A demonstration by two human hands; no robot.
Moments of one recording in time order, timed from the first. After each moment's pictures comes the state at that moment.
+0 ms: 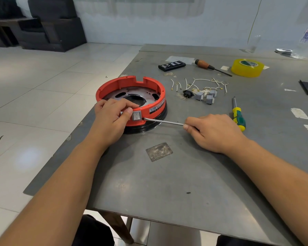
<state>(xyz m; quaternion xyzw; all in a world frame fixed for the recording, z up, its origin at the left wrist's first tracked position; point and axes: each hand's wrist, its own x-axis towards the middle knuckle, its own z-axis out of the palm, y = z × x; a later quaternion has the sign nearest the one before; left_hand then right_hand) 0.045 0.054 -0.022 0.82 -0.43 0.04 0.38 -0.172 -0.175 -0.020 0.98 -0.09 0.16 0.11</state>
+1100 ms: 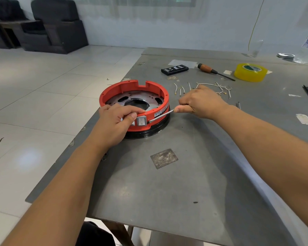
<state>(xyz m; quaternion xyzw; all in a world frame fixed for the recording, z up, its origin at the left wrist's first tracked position) 0.047 0.056 -0.008 0.82 -0.42 -0.02 0.38 -0.067 -0.248 0.010 0.98 0.01 0.11 0.18</state>
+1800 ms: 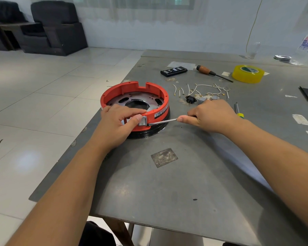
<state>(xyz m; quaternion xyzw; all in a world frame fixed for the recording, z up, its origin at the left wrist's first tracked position) 0.056 0.054 -0.019 0.79 -0.48 0.06 0.37 -0.115 -0.216 0.001 0.97 -0.10 0.12 0.19</state>
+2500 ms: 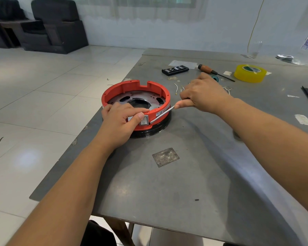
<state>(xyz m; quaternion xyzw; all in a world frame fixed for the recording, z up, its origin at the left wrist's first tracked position) 0.050 0.049 -0.017 0.79 -0.47 0.07 0.38 -0.068 -0.241 0.036 0.95 0.05 0.18 0.26</state>
